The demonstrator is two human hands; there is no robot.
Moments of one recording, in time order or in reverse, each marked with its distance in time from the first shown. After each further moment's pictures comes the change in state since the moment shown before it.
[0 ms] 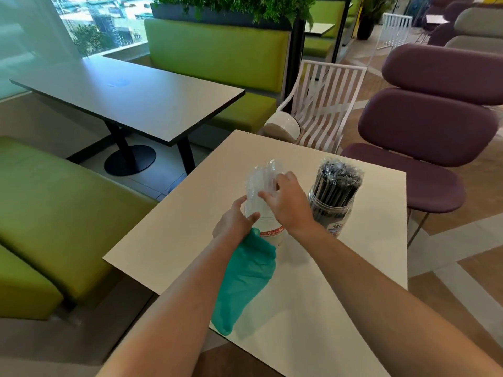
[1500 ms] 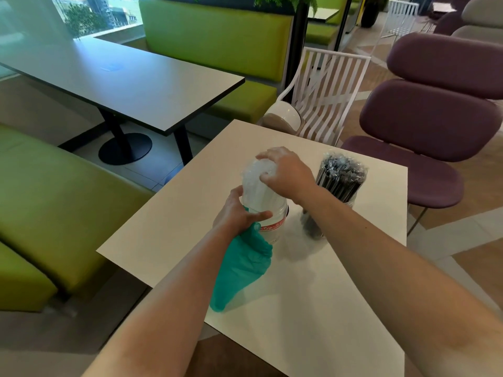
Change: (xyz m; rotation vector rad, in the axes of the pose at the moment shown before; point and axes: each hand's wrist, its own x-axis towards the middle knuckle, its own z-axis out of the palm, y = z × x) left_hand 0.011 0.003 0.002 -0.236 -0.071 0.057; right_hand 0.052 0.001 -0.014 -0.091 -0.188 -0.123
